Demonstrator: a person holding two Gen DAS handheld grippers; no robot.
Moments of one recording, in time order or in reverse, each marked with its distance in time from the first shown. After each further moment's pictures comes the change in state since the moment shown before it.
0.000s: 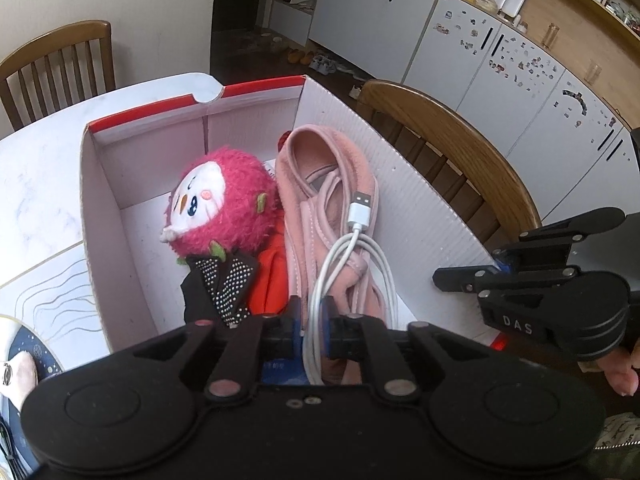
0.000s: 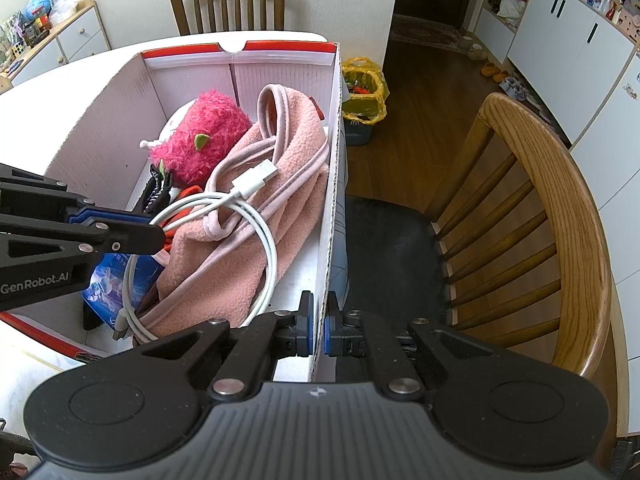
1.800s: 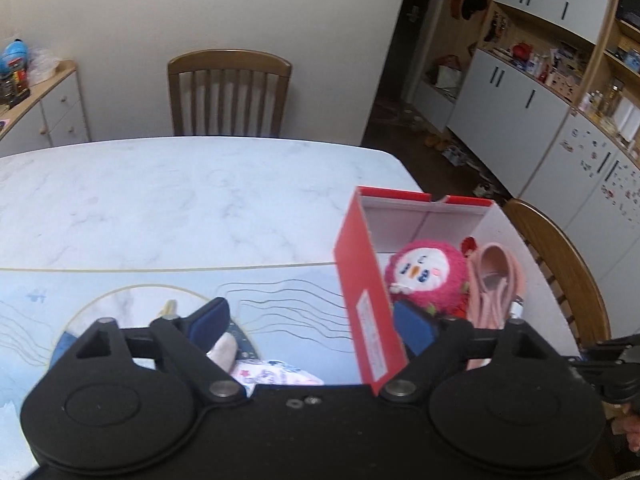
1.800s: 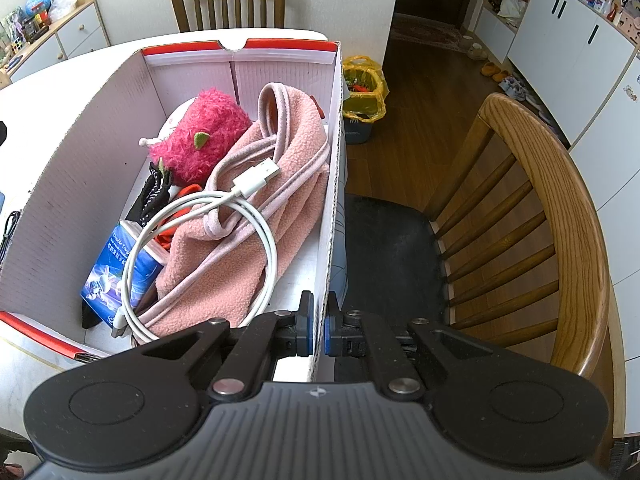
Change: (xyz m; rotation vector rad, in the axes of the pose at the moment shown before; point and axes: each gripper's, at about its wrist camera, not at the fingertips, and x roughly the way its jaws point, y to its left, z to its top) left arm -0.108 0.107 -0.022 -0.320 -0.212 0.299; right arm 0.002 -0.003 -0.003 -0.004 -0.001 -0.001
